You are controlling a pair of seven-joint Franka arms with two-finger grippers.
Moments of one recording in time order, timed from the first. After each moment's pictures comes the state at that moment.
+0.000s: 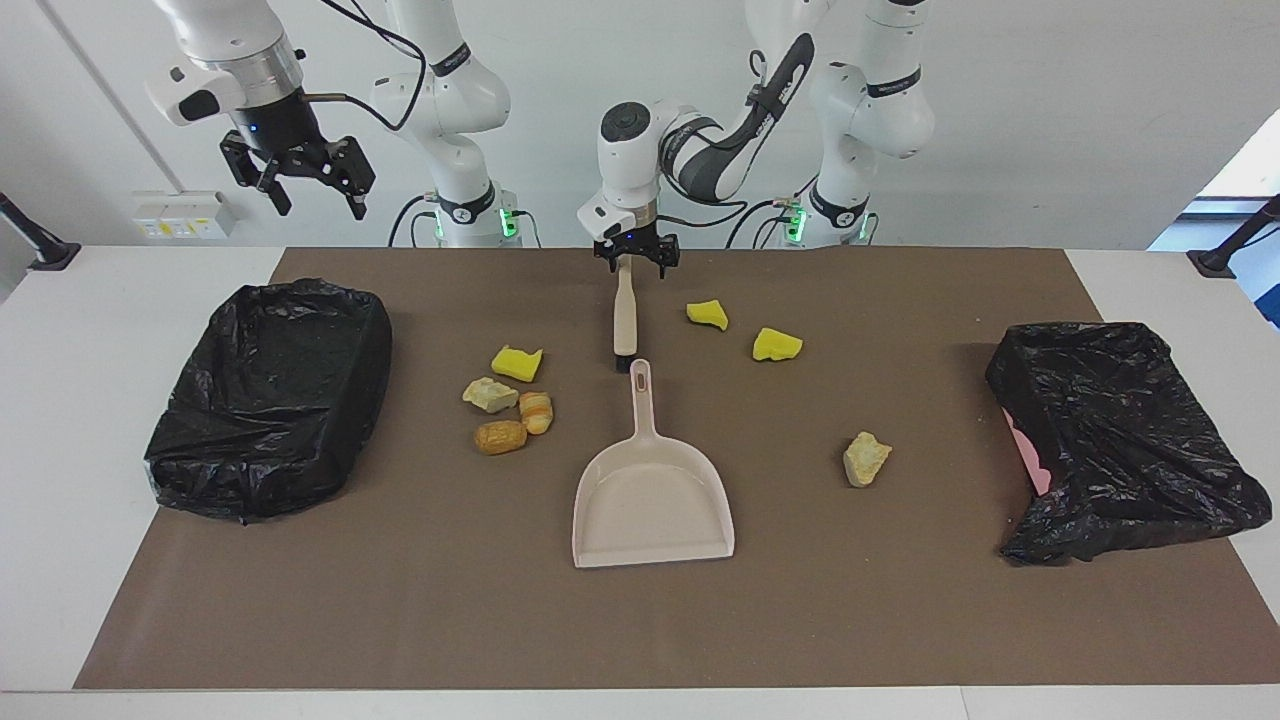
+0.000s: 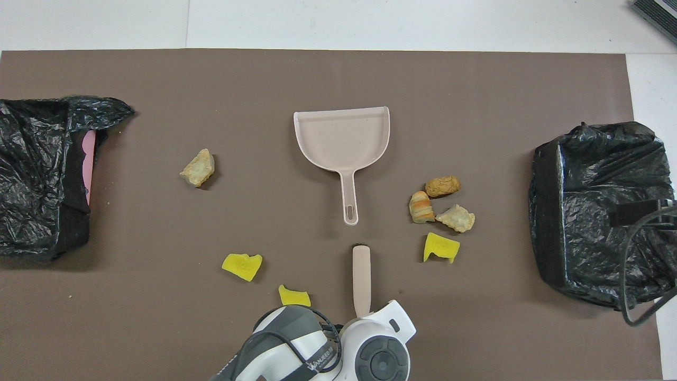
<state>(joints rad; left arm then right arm) -0.94 0.10 -0.13 -2.18 -0.06 2.19 -0.78 0.08 -0.20 -0.10 -1.71 -0.03 1.51 0.06</state>
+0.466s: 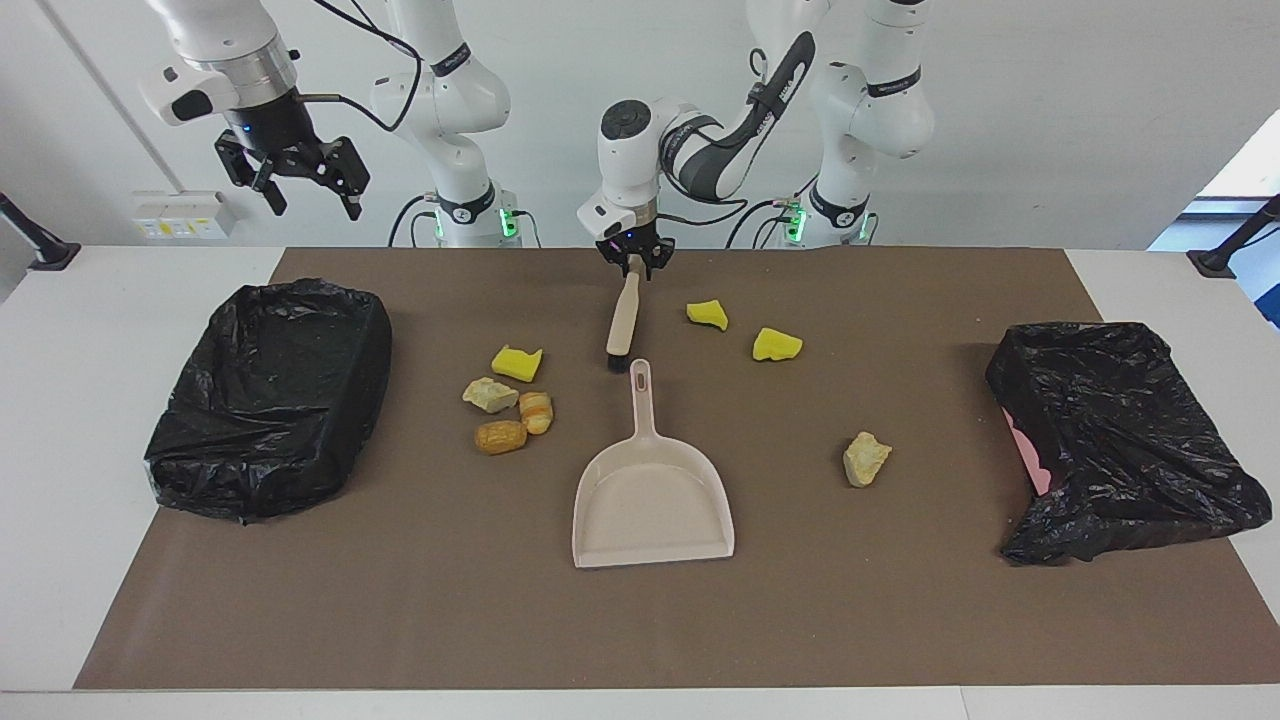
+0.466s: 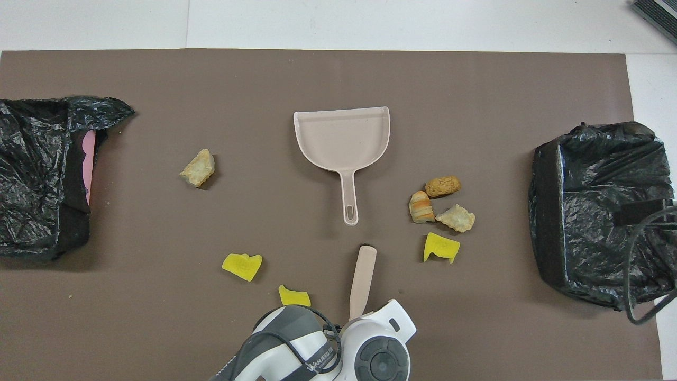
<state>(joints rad) -0.94 0.10 -0.13 -2.18 -0.06 2.18 -0.79 0.07 -0.20 -0.11 -1.71 -0.03 1.51 0.06</state>
